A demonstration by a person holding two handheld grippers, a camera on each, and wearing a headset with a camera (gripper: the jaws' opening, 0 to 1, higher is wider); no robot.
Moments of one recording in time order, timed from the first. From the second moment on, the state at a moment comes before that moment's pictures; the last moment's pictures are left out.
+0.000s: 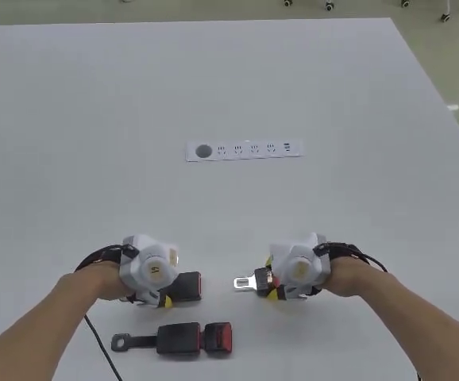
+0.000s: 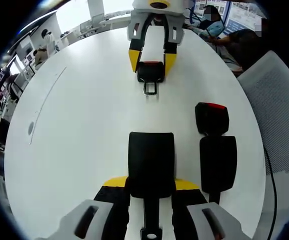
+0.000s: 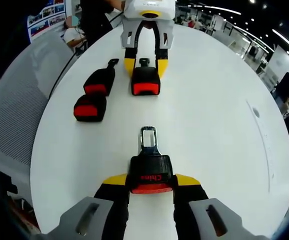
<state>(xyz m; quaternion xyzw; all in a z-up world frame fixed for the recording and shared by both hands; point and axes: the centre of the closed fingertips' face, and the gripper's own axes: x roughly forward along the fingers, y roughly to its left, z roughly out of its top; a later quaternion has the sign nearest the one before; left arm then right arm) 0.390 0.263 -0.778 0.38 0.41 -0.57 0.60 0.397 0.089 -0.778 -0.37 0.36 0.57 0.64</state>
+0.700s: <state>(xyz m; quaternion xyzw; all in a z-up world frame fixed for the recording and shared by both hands) 0.390 0.262 -0.780 0.37 0.41 -0.58 0.61 0.395 0.087 -0.777 -0.38 0.36 0.56 0.64</state>
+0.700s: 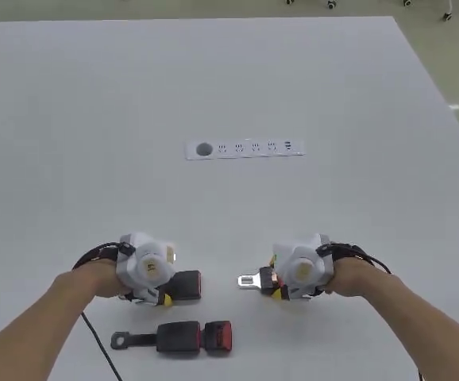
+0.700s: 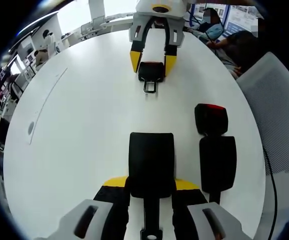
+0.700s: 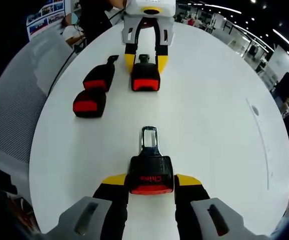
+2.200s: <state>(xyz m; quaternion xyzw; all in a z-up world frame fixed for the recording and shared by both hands) 0.370 0.309 -0.759 0.28 0.40 -0.52 0.70 0.376 0.061 -0.762 -0.33 0.33 0.53 0.71</state>
